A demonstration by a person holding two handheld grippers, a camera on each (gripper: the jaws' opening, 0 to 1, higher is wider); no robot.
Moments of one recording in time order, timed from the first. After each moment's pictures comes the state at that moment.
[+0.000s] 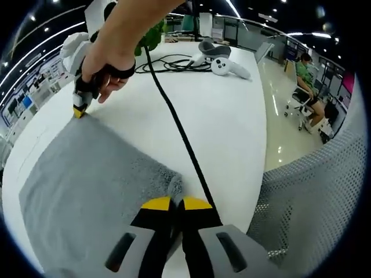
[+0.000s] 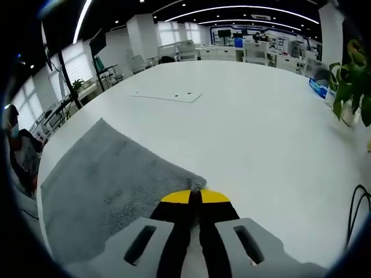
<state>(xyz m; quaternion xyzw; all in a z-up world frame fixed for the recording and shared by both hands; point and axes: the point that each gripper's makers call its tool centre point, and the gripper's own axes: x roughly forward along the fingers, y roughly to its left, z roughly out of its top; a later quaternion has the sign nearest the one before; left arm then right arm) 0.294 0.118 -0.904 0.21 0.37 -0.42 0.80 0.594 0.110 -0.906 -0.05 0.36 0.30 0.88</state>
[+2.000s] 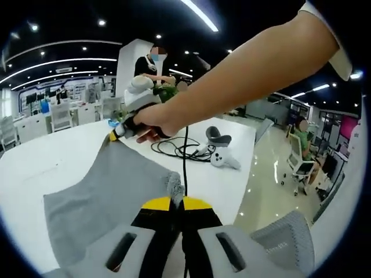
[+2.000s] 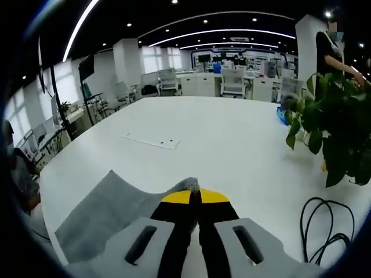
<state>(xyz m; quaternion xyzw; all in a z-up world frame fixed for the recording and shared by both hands) 0.296 0.123 -0.752 0.04 0.18 -0.42 0.89 0.591 0.072 -0.787 -0.02 0.28 0.22 0.93</state>
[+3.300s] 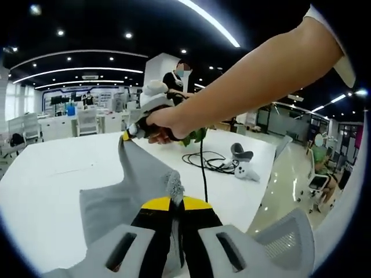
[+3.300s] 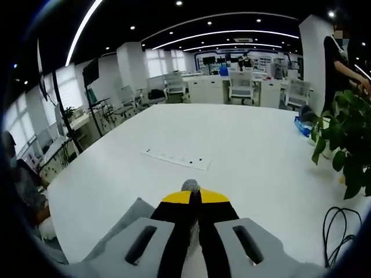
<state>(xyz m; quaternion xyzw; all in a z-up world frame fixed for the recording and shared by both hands) 0.302 0.212 -0.726 0.00 0.14 -0.33 0.93 0.589 0.184 -0.745 0.00 0.27 0.24 0.93</state>
